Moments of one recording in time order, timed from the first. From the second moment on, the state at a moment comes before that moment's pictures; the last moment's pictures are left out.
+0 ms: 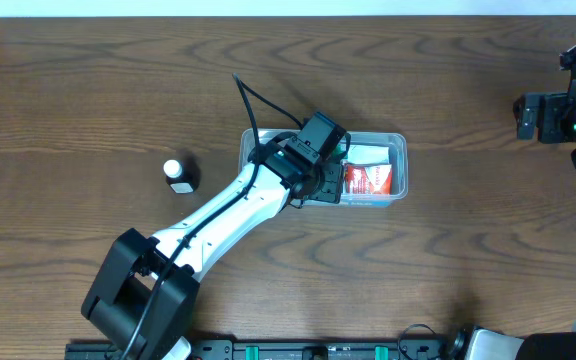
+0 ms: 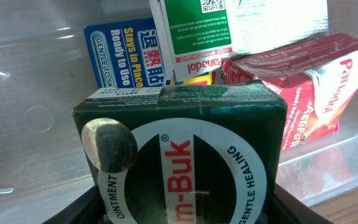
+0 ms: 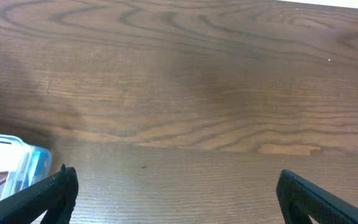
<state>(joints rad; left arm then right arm) -0.69 1.75 1.25 -0.65 0.10 -0.49 -0.36 1.45 1.47 -0.87 -0.21 -0.32</state>
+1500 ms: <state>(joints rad) -0.76 1.75 1.25 -0.65 0.08 -0.49 -0.36 1.45 1.47 -0.87 -0.21 -0.32</state>
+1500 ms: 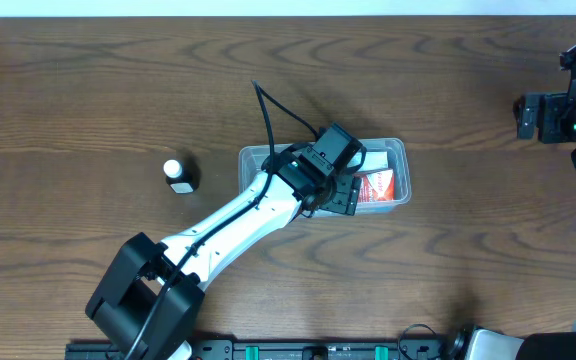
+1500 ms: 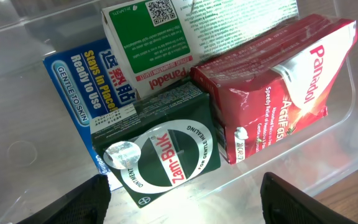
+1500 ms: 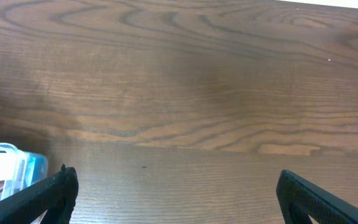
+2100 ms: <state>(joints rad) -0.64 1.73 1.25 -0.66 0.06 -0.45 -0.36 1.45 1.47 -0.87 -0.21 -0.32</state>
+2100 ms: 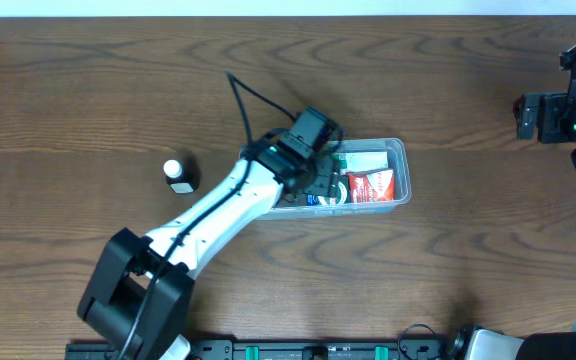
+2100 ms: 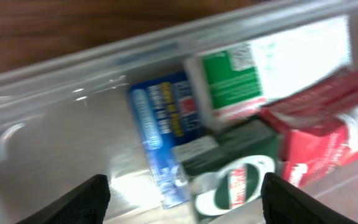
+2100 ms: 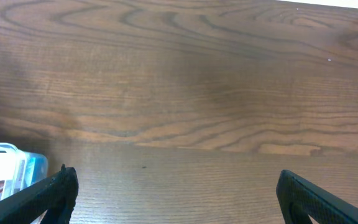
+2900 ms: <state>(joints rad) -0.43 1.27 1.27 -0.99 0.09 -0.17 -0.36 1.45 1.47 -0.87 -0.21 -0.32</state>
